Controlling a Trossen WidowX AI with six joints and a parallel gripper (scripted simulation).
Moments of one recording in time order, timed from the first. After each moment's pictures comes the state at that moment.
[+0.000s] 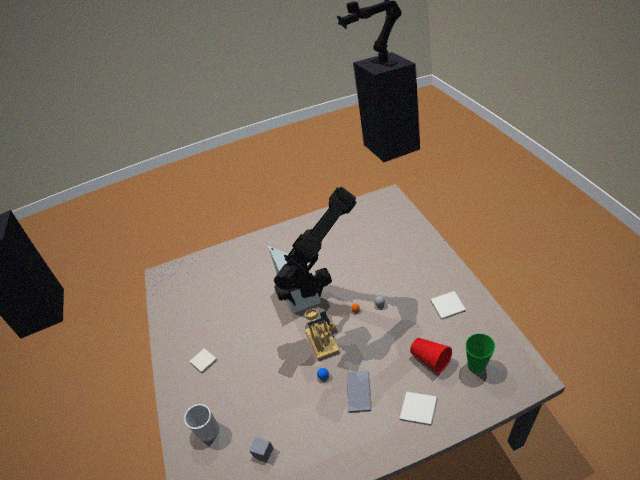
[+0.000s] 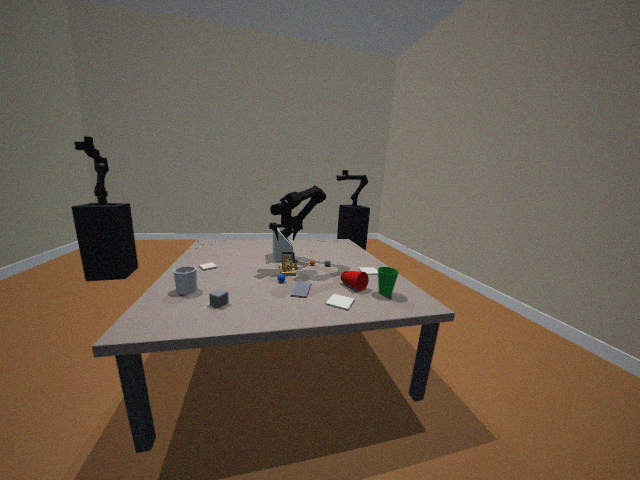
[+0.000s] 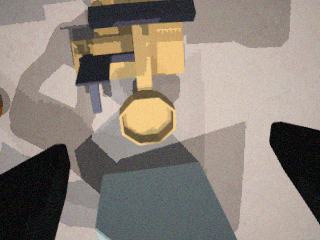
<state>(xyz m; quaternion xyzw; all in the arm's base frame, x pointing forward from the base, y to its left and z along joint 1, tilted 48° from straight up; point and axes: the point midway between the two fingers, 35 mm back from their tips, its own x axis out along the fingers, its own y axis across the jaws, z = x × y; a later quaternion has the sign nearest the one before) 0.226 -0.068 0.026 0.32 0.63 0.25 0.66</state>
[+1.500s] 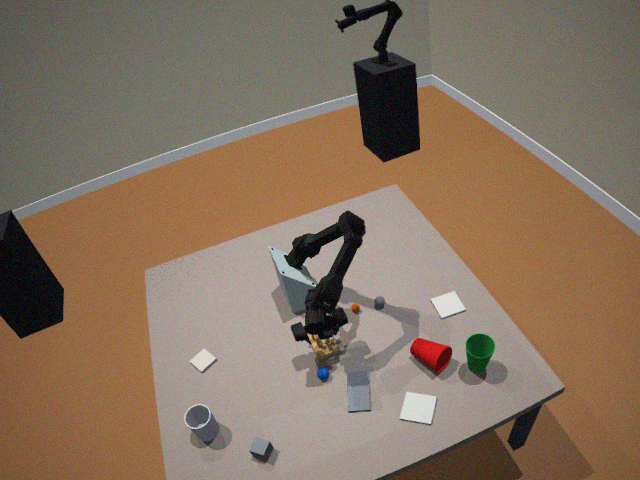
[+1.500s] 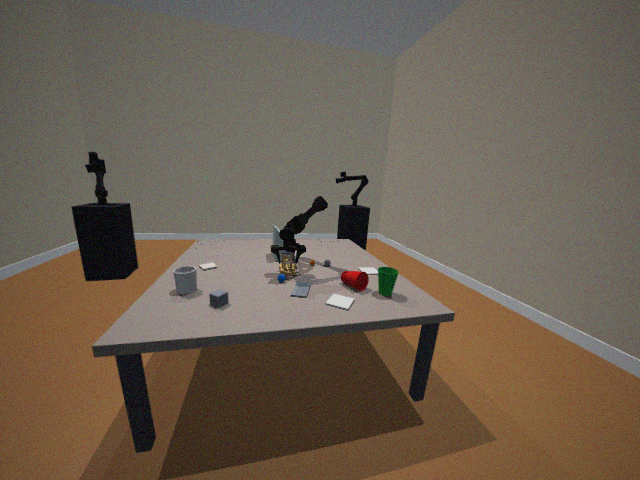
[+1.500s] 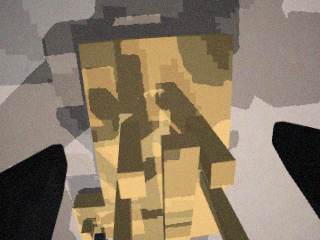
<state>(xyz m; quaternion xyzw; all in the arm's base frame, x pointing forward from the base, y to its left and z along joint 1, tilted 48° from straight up) 0.334 0.006 -0.039 0.31 0.63 0.26 0.66</state>
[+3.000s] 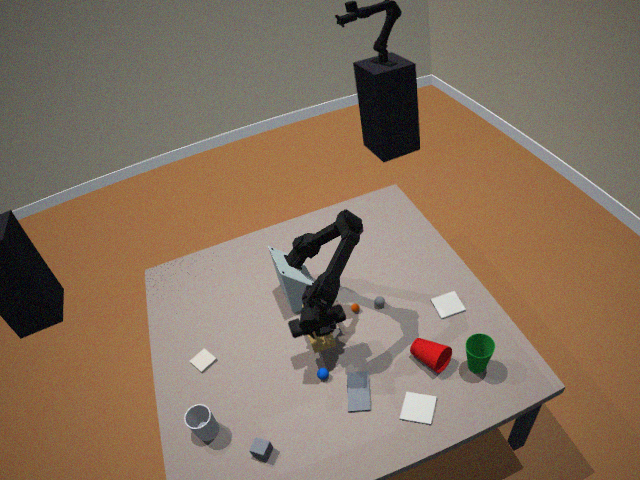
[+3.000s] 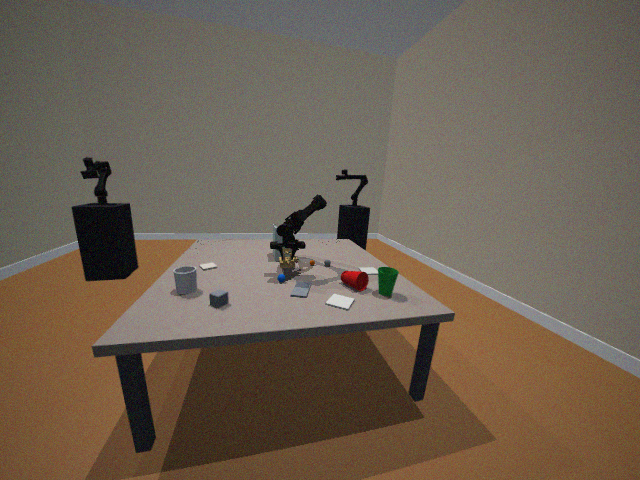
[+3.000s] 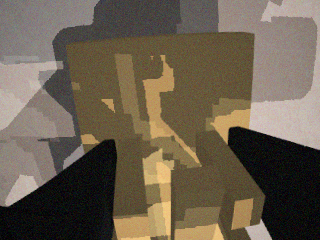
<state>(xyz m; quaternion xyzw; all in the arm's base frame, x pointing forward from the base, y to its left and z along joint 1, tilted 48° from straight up) 0.332 -0.012 -0.029 0.32 0.64 0.25 0.65</state>
